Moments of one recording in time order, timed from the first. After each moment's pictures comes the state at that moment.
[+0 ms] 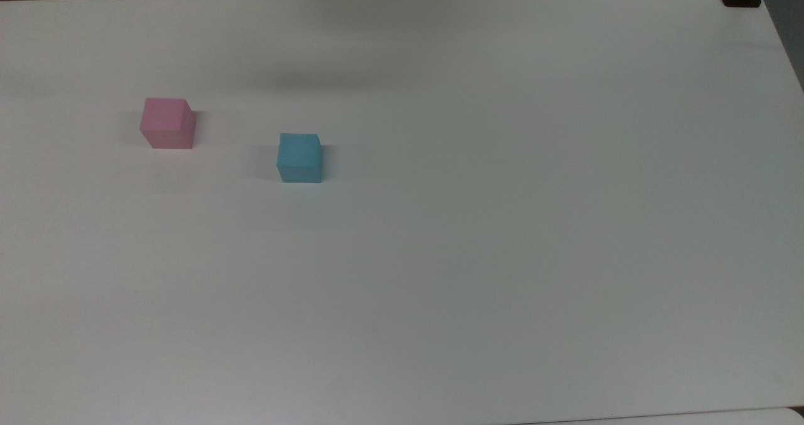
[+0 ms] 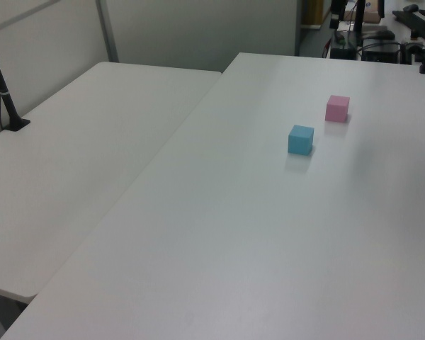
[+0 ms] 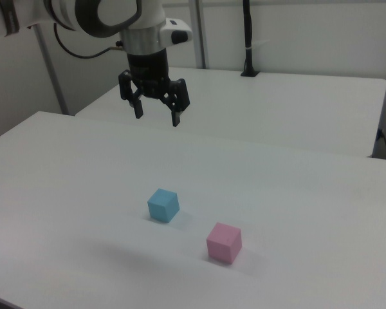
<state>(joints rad) -0.09 0.05 -0.18 -1.51 0.09 1.60 -0.35</state>
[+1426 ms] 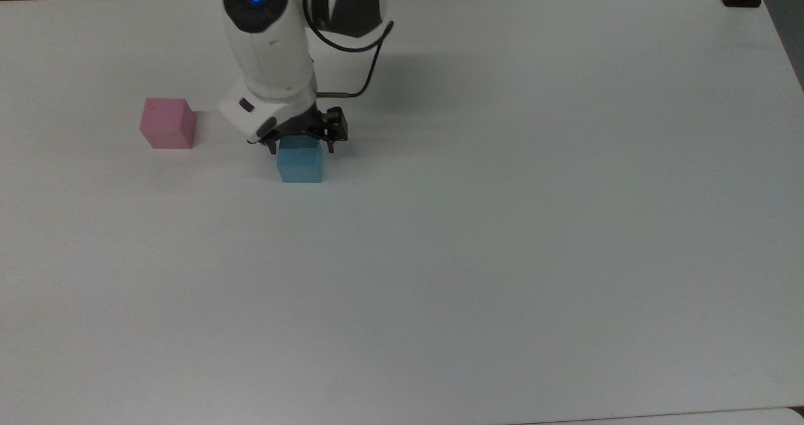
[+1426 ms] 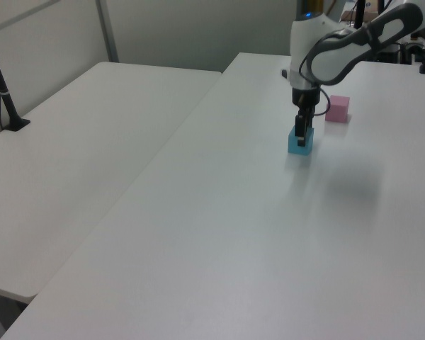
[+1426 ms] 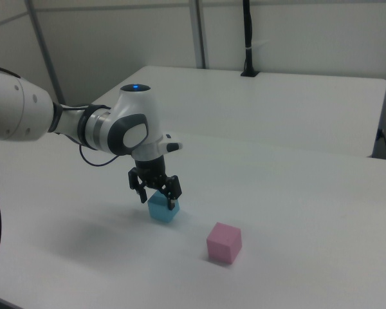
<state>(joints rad) 0.10 0.30 -0.17 -1.93 0.03 2.19 -0.16</state>
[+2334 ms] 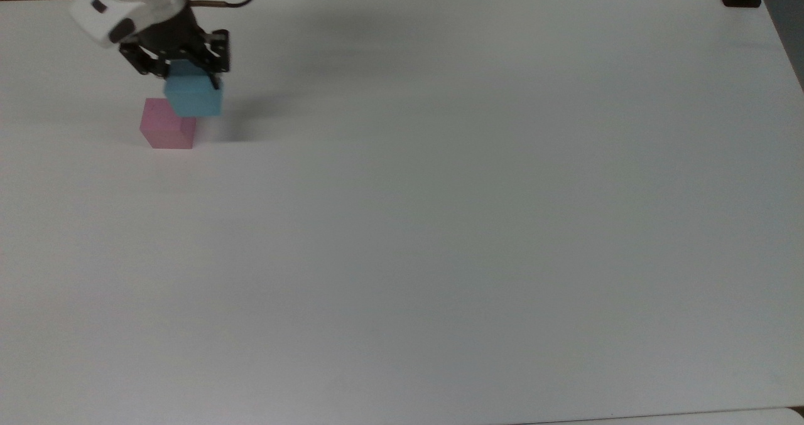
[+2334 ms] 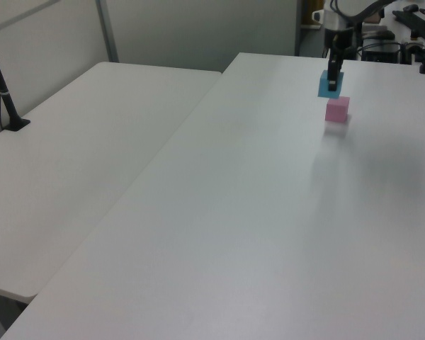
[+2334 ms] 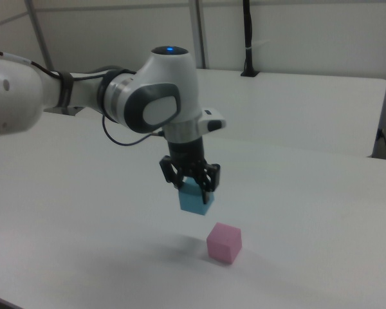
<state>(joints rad) -0.13 0.12 -0.22 -1.87 0.00 1.99 -0.42</state>
